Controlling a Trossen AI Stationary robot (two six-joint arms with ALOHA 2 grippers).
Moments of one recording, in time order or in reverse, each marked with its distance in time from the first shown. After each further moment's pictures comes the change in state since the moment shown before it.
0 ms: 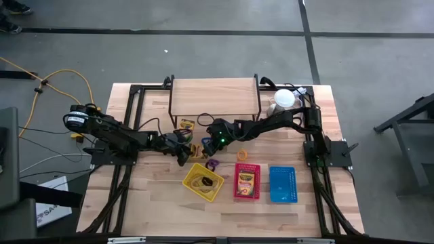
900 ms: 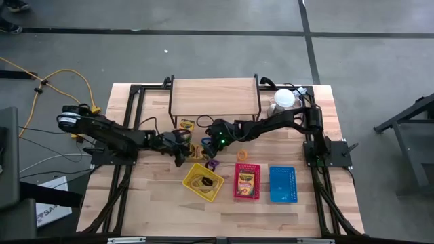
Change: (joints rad) left arm -0.001 -0.115 0.001 -0.085 -0.009 0.106; right arm 0.003 -0.016 0.002 -0.006 -0.009 -0.090
